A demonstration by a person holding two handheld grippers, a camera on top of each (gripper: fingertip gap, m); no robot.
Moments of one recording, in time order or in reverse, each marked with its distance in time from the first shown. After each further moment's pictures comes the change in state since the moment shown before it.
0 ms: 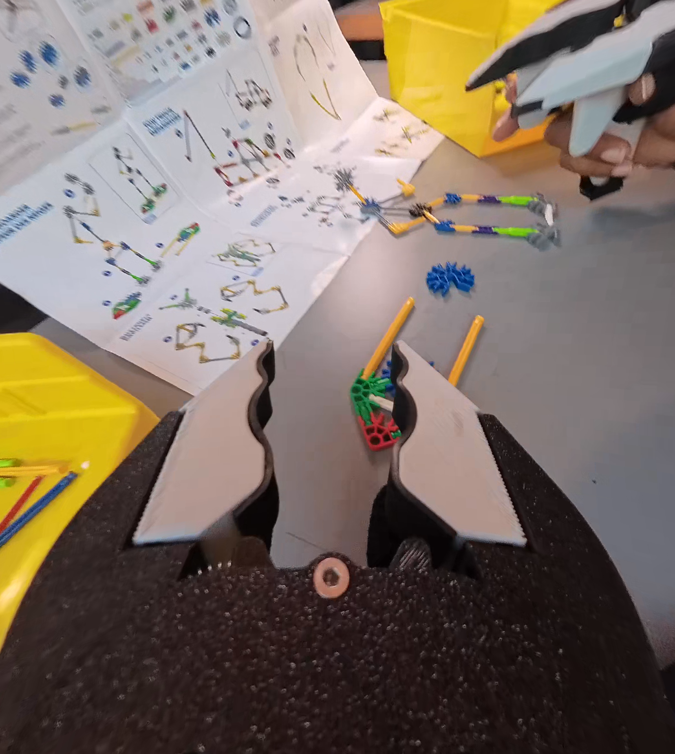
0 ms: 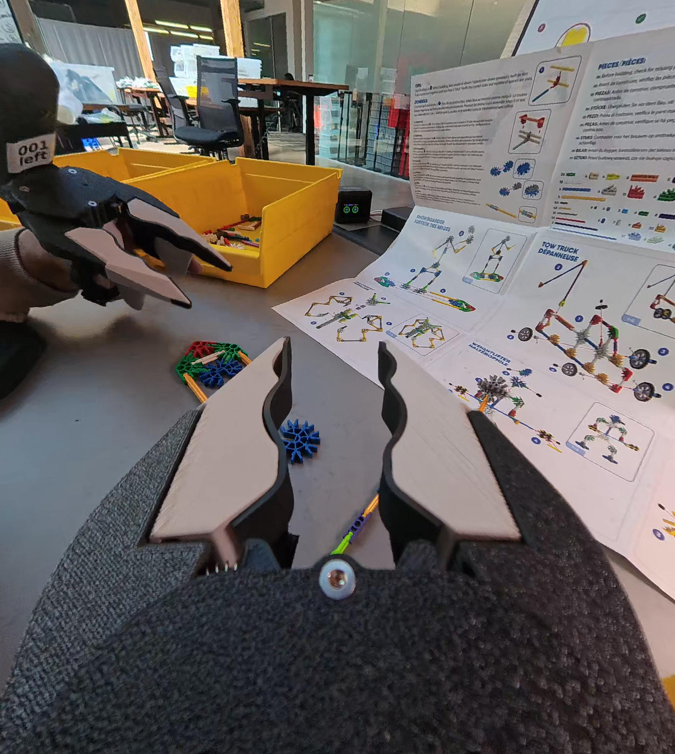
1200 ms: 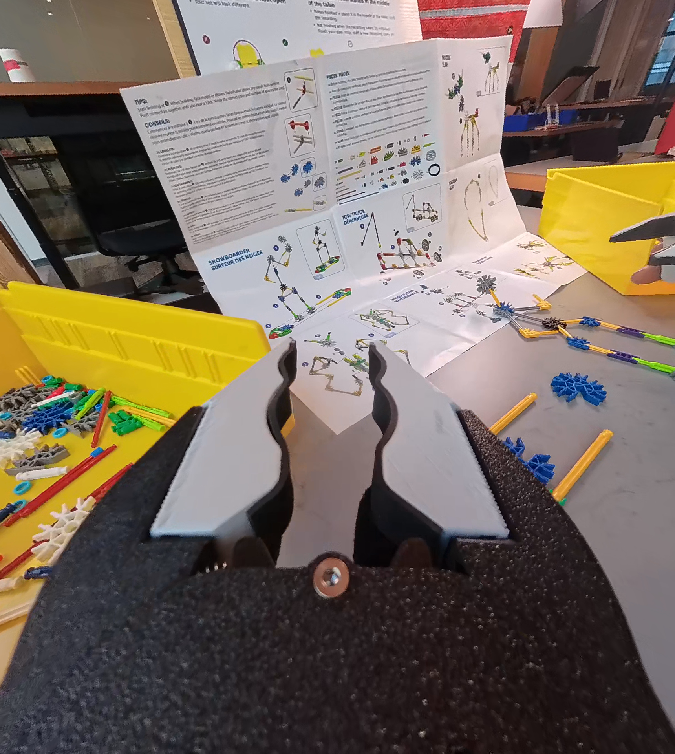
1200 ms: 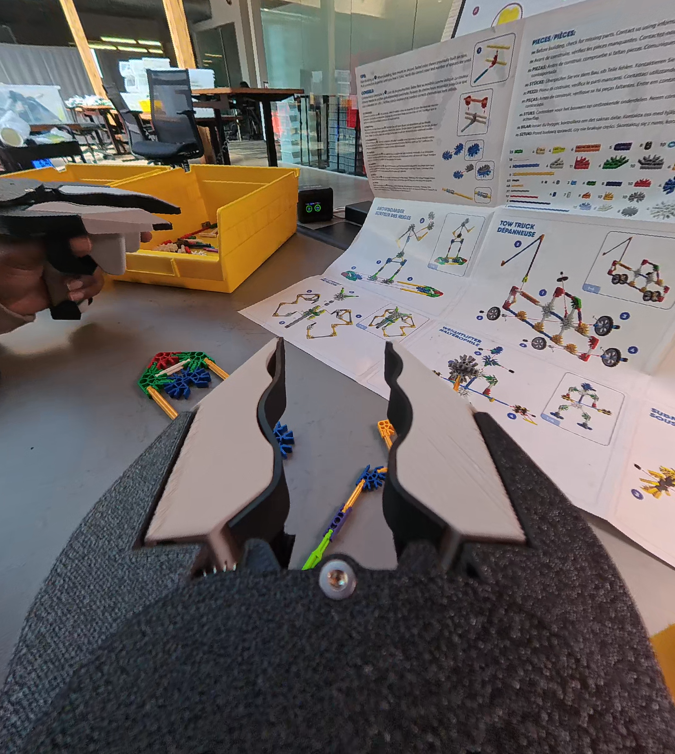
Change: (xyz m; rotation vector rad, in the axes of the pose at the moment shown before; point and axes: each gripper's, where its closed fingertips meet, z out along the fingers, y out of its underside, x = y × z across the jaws) left arm -0.078 -0.022 -0.039 0.267 -0.378 -0.164; right arm 0.022 0.008 0.002 0.007 0.092 0.063
